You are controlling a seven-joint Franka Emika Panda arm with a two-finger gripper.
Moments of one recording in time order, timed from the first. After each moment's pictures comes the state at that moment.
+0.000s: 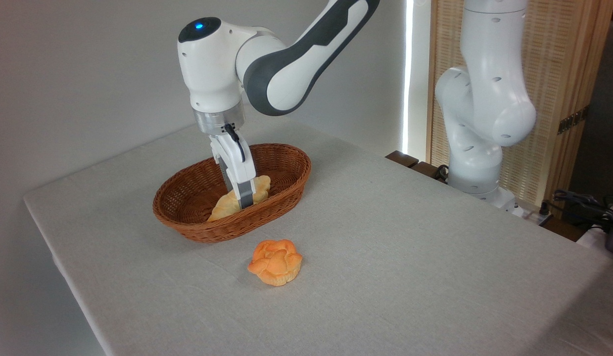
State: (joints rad) arm -0.40 -0.03 0.00 -2.16 -0.20 2.14 0.71
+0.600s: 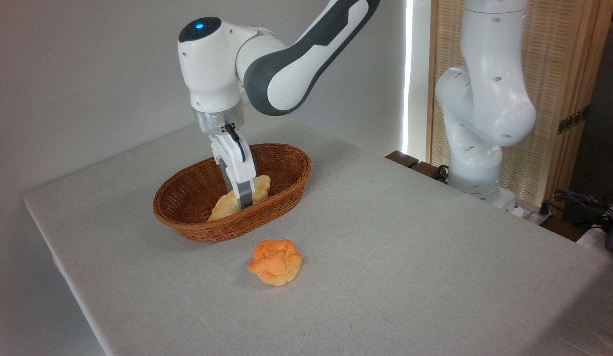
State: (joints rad) arm -0.40 -0.03 0.00 -2.16 -0.20 2.14 0.71
